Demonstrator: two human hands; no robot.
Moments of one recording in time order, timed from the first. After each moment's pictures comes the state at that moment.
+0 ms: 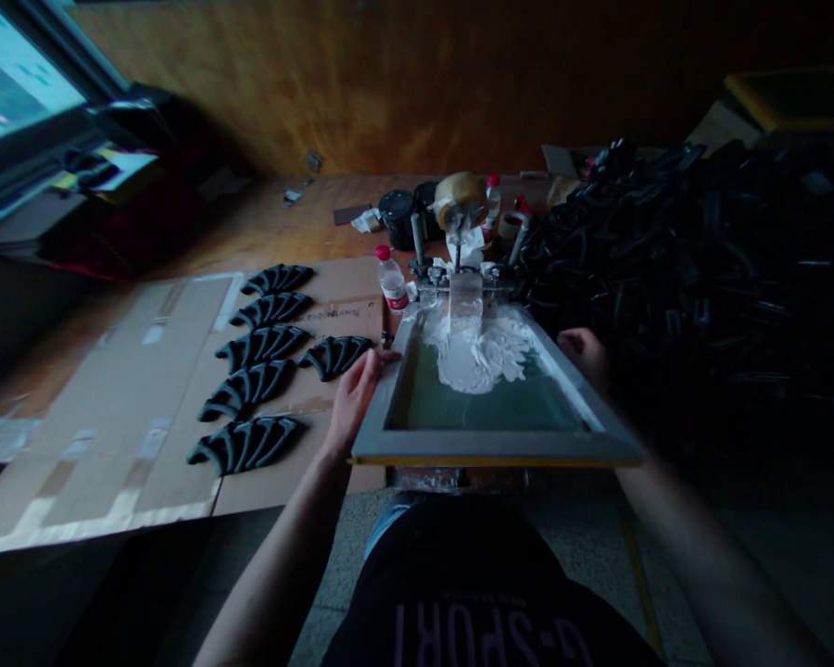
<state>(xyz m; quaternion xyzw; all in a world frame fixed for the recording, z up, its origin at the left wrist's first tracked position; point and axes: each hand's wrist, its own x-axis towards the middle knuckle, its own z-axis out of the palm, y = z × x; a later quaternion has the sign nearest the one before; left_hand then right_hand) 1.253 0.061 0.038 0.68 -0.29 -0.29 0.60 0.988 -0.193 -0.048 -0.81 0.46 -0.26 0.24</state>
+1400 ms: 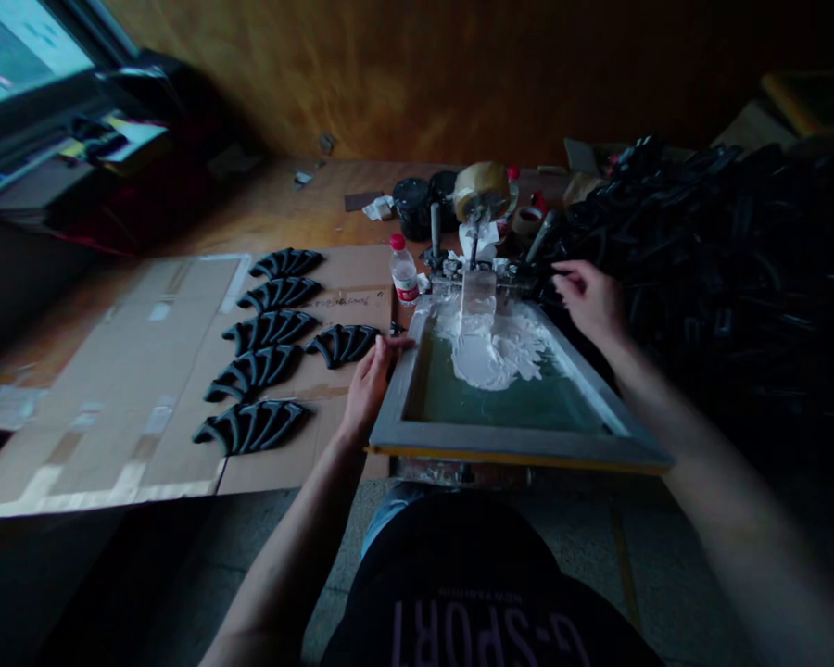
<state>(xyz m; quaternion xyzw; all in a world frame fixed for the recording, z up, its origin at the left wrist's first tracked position) 1.255 0.056 0.033 0.68 -0.26 -0.31 0.61 1.049 -0.240 0.028 -0.85 0.35 -0.33 0.23</state>
